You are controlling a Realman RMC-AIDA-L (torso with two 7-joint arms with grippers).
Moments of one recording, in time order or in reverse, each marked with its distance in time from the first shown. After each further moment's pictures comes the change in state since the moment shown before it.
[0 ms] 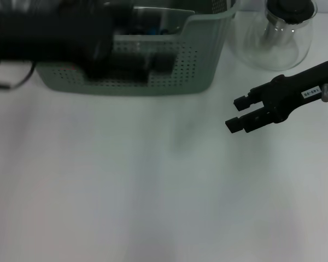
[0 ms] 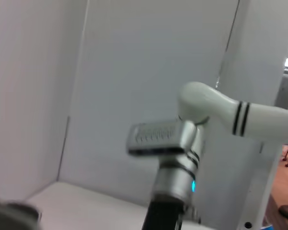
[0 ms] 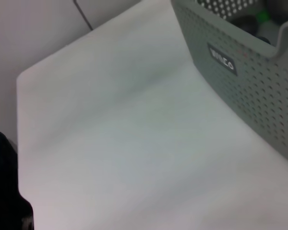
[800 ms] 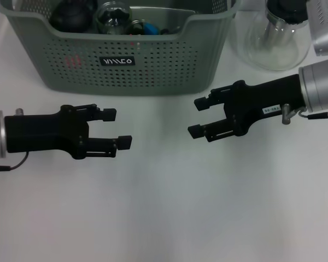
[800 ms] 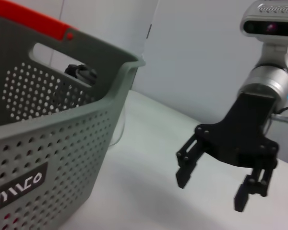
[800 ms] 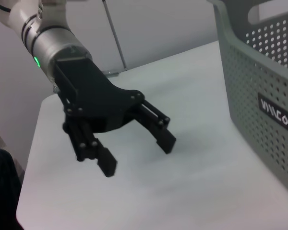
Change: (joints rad) left arm 0.061 0.003 -0.162 -0.472 0.356 -0.166 0.414; right arm -0.009 0.102 0.093 0.141 0.052 0.117 -0.367
